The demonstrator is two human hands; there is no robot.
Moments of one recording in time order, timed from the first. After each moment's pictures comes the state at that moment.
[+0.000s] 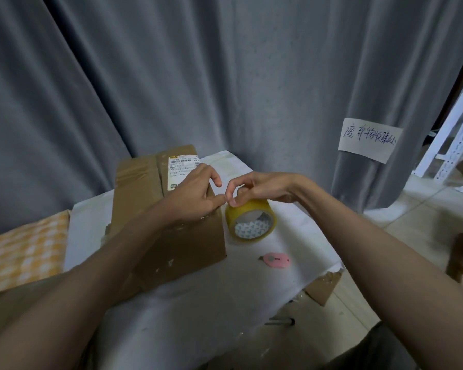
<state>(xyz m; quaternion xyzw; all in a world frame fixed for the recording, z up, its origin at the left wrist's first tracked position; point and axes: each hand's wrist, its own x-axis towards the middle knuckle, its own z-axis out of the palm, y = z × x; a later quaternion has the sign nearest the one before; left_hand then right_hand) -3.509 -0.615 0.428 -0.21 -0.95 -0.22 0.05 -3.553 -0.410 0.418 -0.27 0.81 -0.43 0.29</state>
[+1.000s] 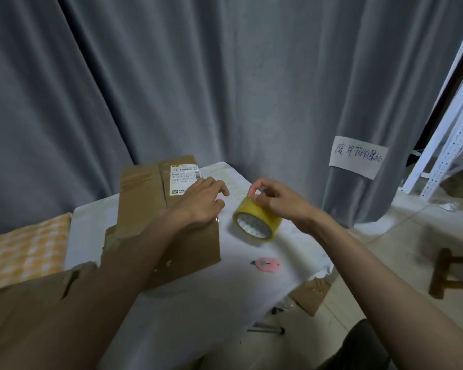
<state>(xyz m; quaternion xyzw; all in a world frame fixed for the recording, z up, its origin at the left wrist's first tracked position) -3.512 -0.598 0.427 -0.18 -0.97 -0.13 0.02 -3.493 -0.379 0.416 -0.13 0.84 -0.52 0.04</state>
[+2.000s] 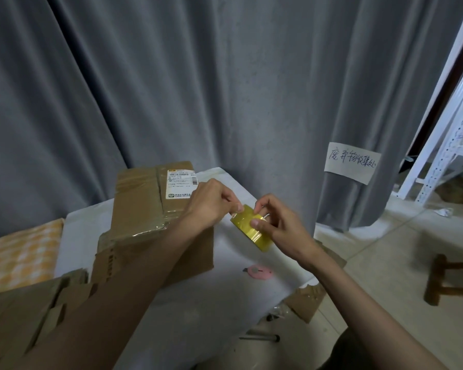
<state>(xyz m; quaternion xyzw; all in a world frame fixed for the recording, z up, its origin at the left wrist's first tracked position) -3.489 -0.551 0.451 -0.10 -0.94 -0.31 0.05 -3.456 -0.370 0.389 -0.16 0.80 -0.57 -0.07</state>
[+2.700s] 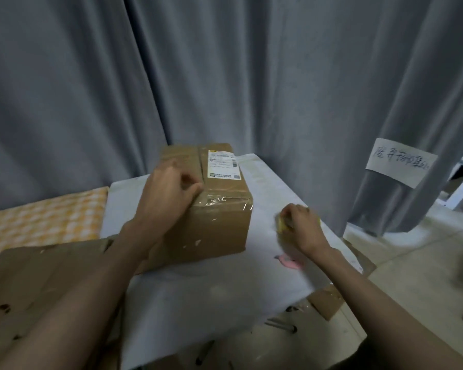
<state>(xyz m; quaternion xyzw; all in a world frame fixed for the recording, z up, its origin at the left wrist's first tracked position) -3.434 -0.676 0.452 0.01 -0.95 -0.20 0.26 -3.502 -0.396 0.325 -0.12 0.97 -0.21 -0.06</state>
